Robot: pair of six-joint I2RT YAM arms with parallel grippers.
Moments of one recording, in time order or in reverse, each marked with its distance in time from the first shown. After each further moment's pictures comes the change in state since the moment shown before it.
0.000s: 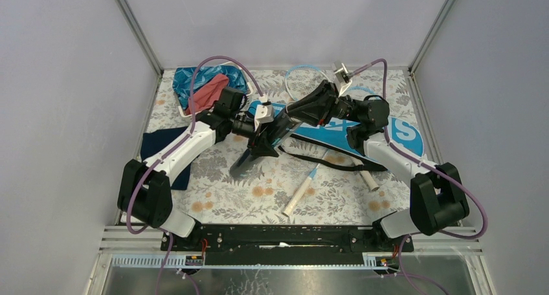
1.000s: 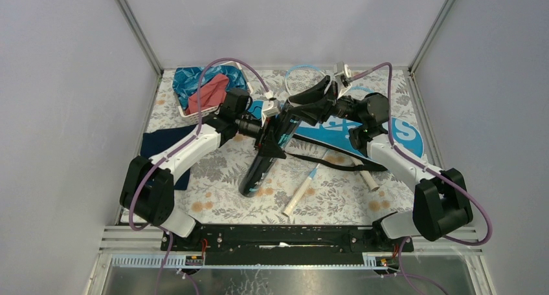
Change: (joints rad) left arm -0.041 0.024 -0.047 0.266 0.023 -0.451; right arm -0.006 -0.070 0.018 -0.315 0.076 -0.435
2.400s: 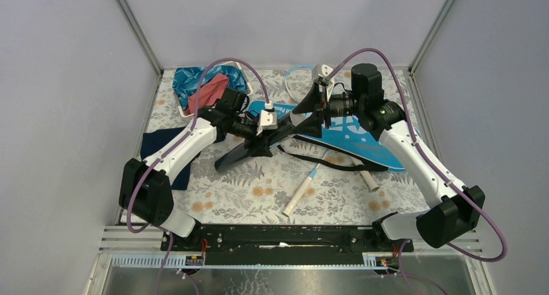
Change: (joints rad) left arm 0.029 -0.008 0.115 -0.489 -0.257 0.686; right arm 0.015 -0.041 0.391 -1.281 -0.113 -0.672
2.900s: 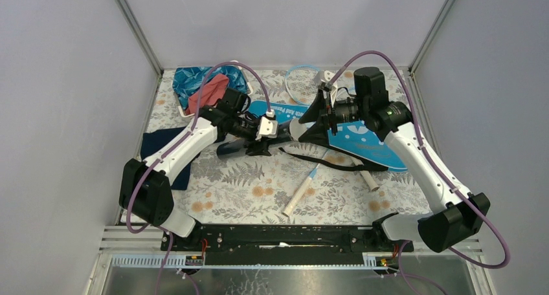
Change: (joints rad) left arm -0.009 0.000 0.016 -0.054 -0.024 0.224; right arm -0.025 -0.033 0.019 -0.204 -0.018 -0.072
